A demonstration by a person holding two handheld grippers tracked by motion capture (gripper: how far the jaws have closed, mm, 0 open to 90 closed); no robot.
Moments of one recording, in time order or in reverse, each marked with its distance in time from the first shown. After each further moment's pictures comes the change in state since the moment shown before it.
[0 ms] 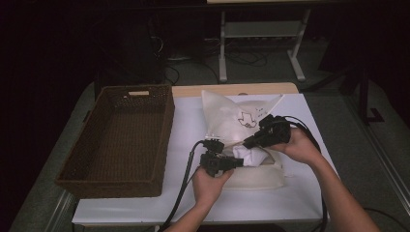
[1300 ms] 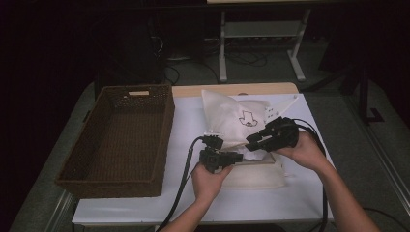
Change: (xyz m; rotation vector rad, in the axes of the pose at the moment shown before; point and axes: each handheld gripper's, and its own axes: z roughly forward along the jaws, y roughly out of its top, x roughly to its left) left arm 0.000 0.008 -0.008 -0.028 -0.014 0.015; right arm 0.017 -0.009 -0.018 -0.120 -0.024 -0.009
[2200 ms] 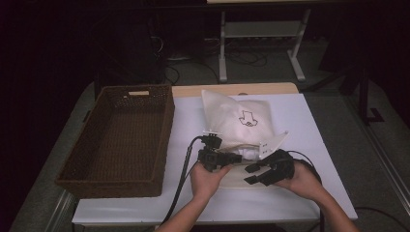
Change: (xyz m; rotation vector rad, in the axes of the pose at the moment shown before) left arm 0.010 0.003 0.005 0.038 -0.022 -0.034; right arm 0.042 -0.055 0.045 0.083 0.071 -0.013
